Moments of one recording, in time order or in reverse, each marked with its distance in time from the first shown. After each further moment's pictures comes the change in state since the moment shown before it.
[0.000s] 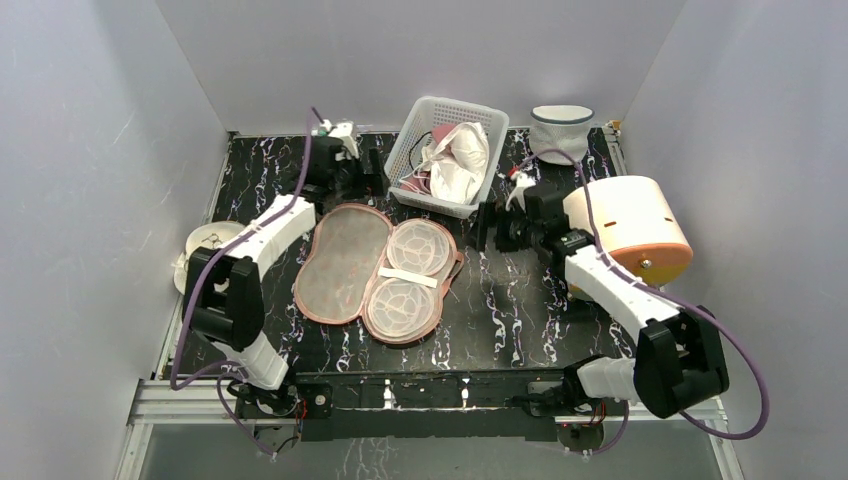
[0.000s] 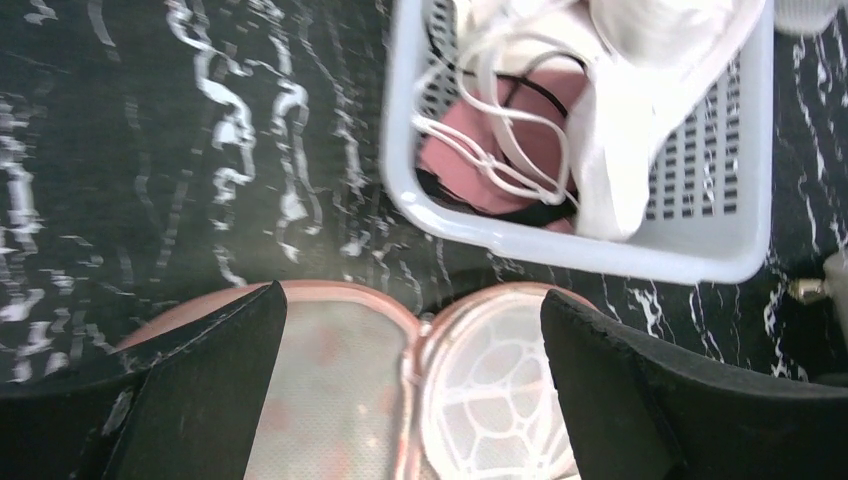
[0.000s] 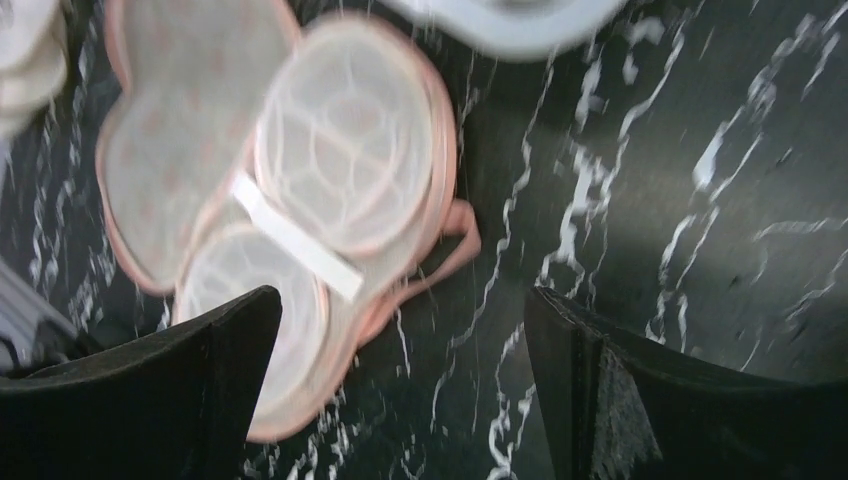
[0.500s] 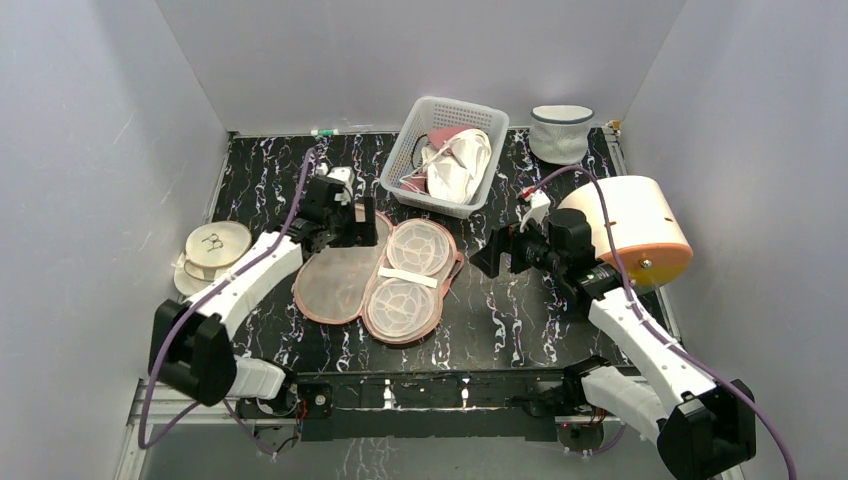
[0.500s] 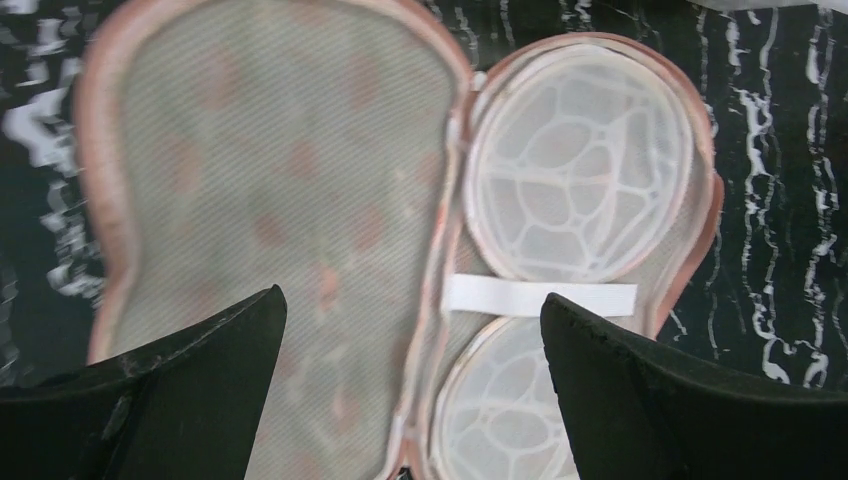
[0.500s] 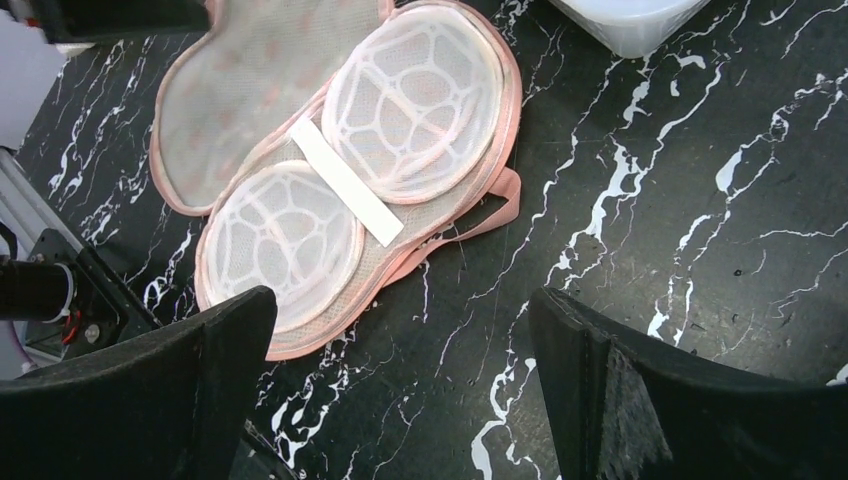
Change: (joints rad) left arm -0.140 -0.237 -0.230 -0.282 -0.124 -0.016; right arm 0.010 -0.354 -0.215 -0.026 -0.119 -0.137
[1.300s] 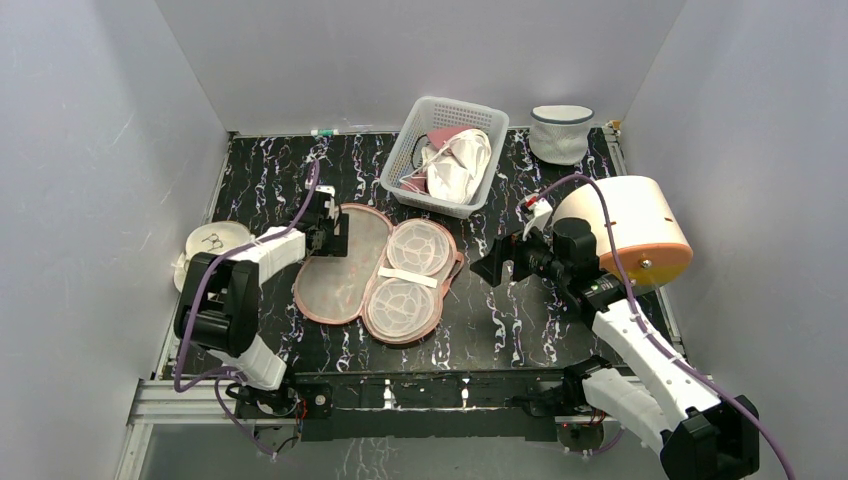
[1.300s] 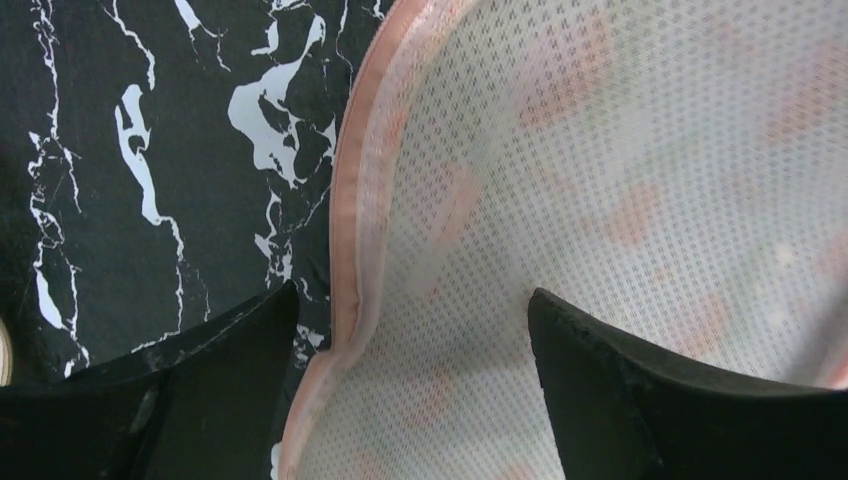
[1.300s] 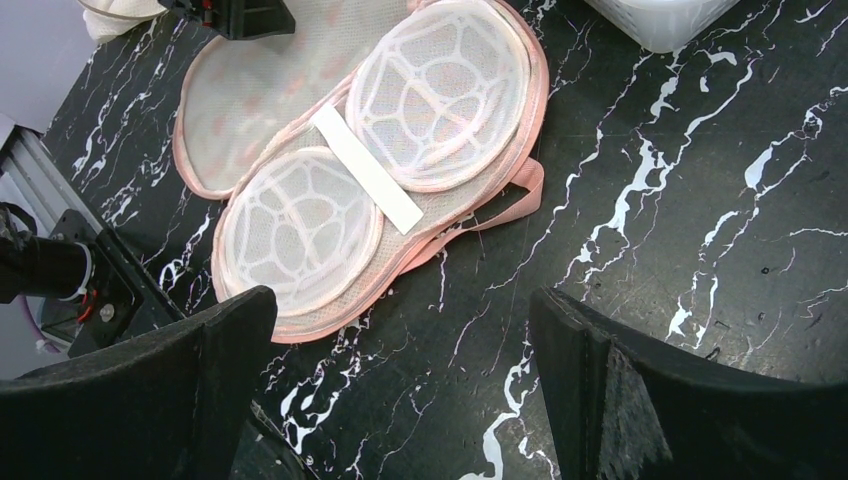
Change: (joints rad) left arm 0.190 0.180 -0.132 0.164 -0.207 0.224; right arm 0.000 -0.073 -0.064 0.026 -0.049 0.003
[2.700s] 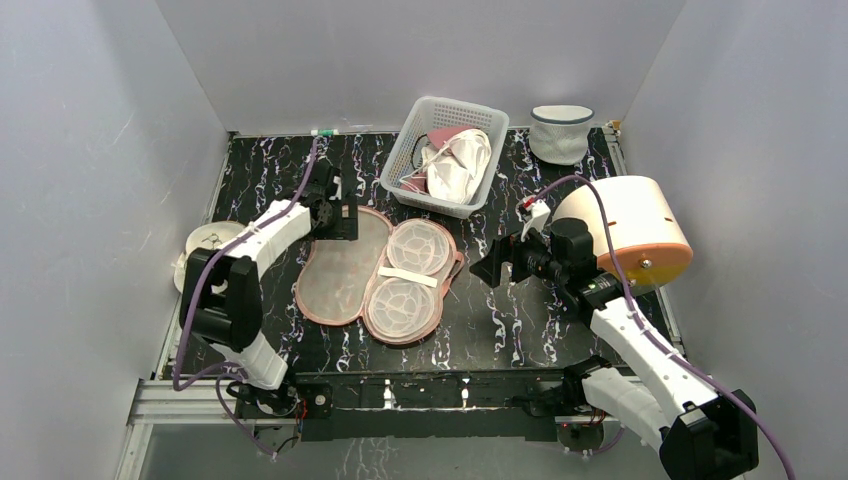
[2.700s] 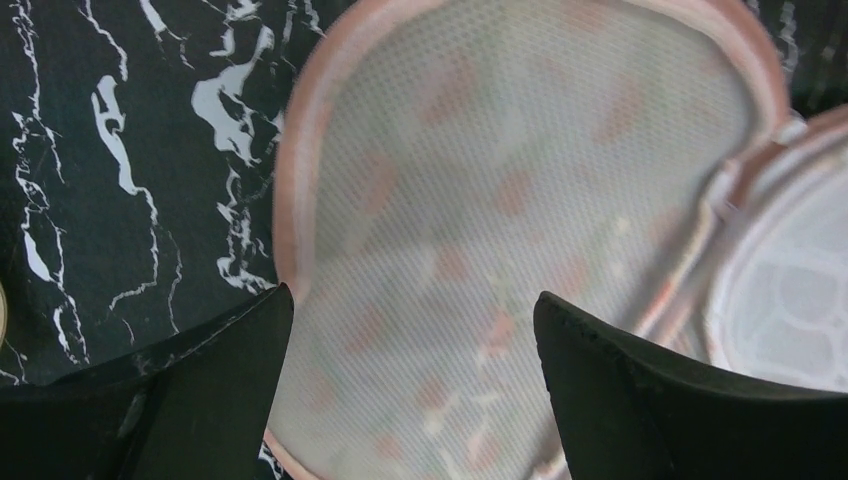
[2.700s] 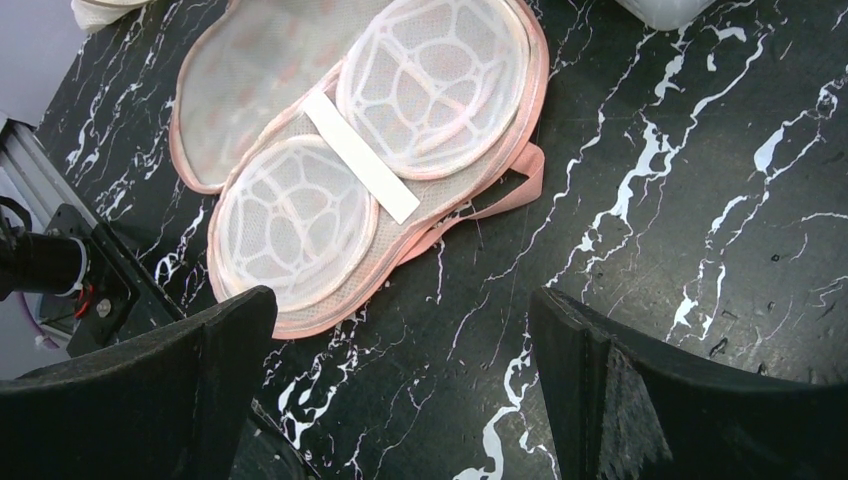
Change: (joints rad) left arm -0.066 0.039 0.297 -0.373 0.025 -0.130; right arm 0.000 0.023 -0.005 0.001 -0.001 0.003
